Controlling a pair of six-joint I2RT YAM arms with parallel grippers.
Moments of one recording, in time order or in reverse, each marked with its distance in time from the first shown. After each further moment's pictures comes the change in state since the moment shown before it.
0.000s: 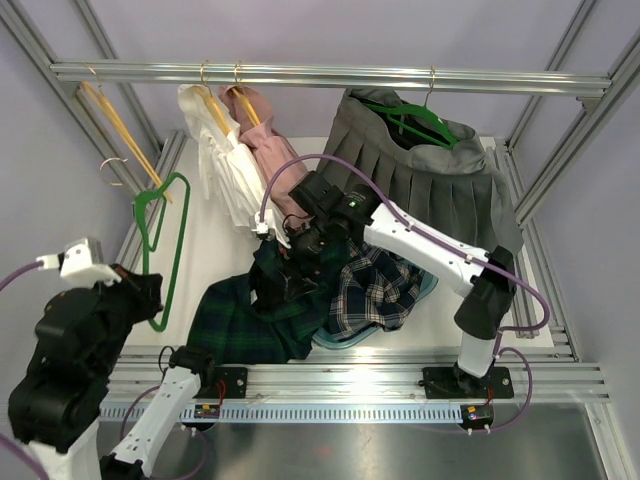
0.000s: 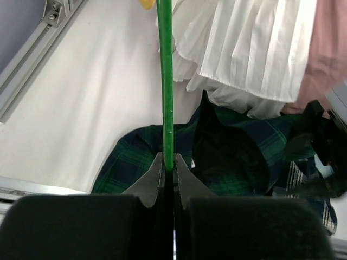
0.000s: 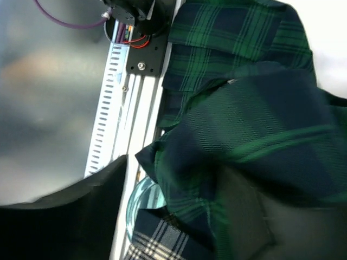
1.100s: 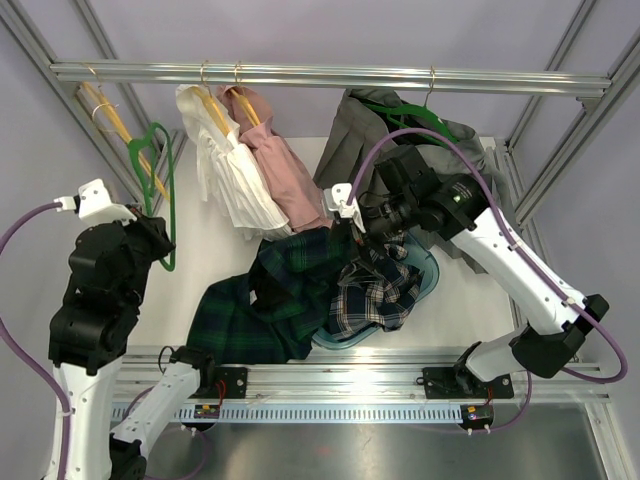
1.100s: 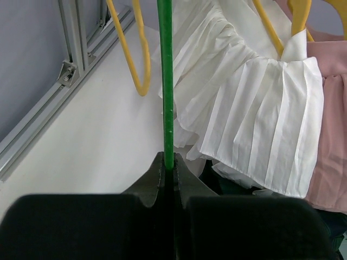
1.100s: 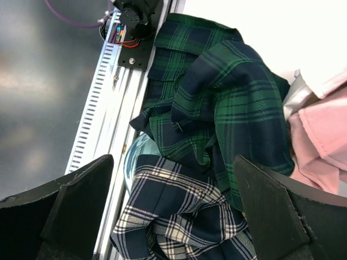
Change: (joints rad) left arm 0.000 0.209 -0.115 0.410 -0.155 0.041; right arm -0.193 -0.372 -0.060 -0.187 -0.069 -0.257
